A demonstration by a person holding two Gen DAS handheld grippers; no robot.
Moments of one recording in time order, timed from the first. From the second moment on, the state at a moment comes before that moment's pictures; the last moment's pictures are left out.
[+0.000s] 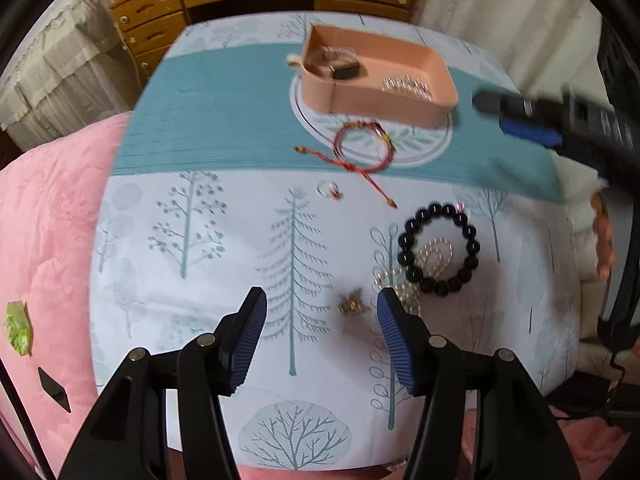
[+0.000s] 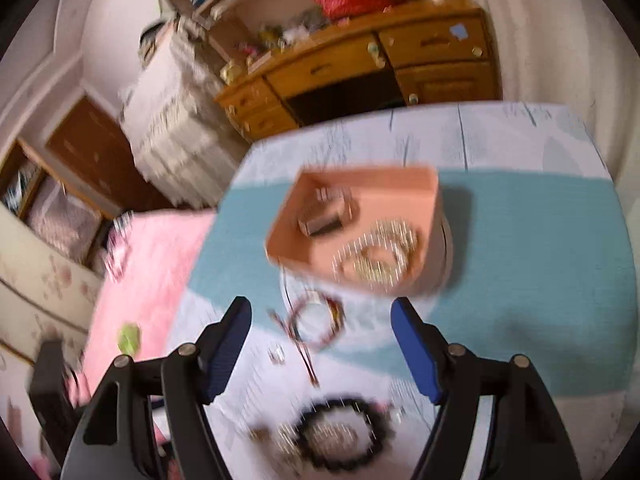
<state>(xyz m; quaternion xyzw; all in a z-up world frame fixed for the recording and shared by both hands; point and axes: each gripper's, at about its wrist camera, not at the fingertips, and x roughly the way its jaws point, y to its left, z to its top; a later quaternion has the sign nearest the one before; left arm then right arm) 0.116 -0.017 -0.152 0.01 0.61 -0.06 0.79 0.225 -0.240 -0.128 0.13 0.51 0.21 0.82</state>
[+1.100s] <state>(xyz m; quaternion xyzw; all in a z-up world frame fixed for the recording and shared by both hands) 0.098 -0.034 -0.219 0.03 0.57 -0.17 0.81 0.062 -0.141 -0.200 -0.28 0.40 0.40 0.78</state>
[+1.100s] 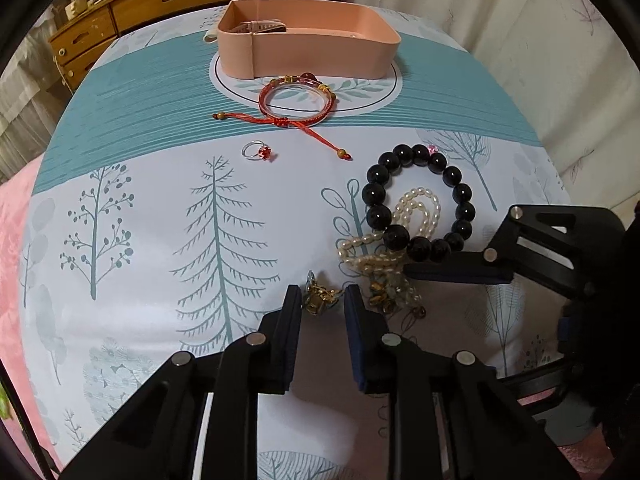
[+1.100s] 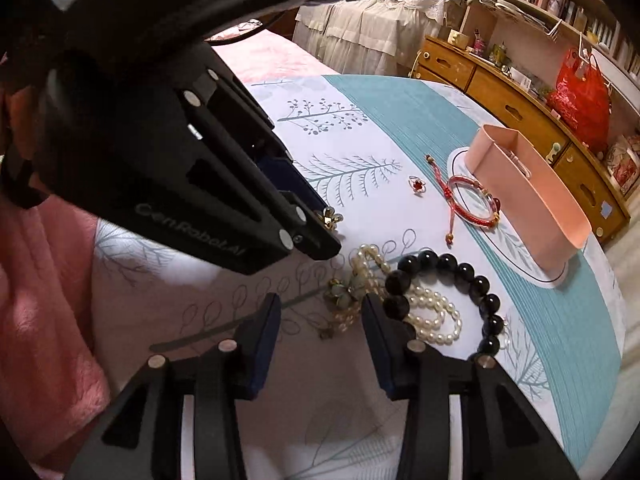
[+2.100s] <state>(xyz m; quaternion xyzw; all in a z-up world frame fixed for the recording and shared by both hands) 0.090 0.021 -0.192 -0.04 0.54 -0.07 0.83 0.079 -0.117 -0.194 -0.24 0.40 0.41 0.78</state>
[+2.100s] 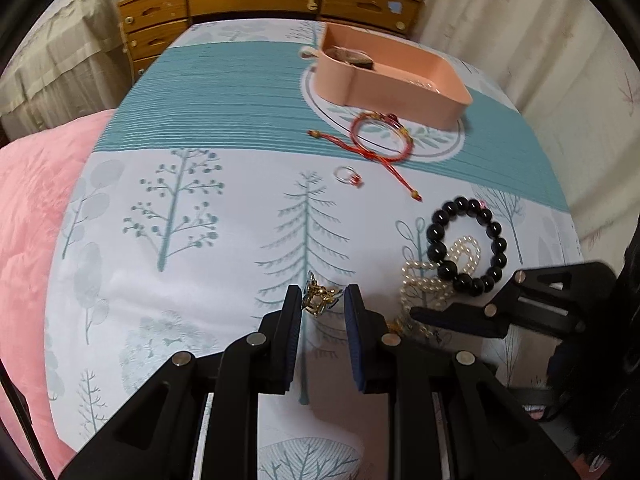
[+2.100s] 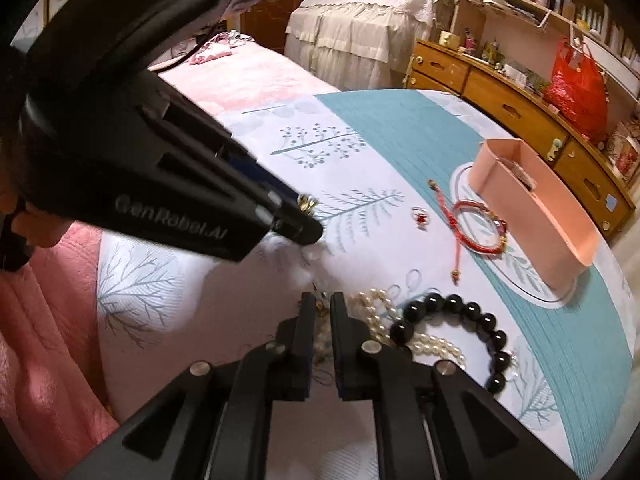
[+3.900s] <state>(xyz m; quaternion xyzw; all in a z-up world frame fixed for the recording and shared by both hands) 0.301 -0.042 -0.130 -0.06 0.48 -0.05 0.87 0.262 -0.249 -0.135 0.07 0.36 0.16 0.92</state>
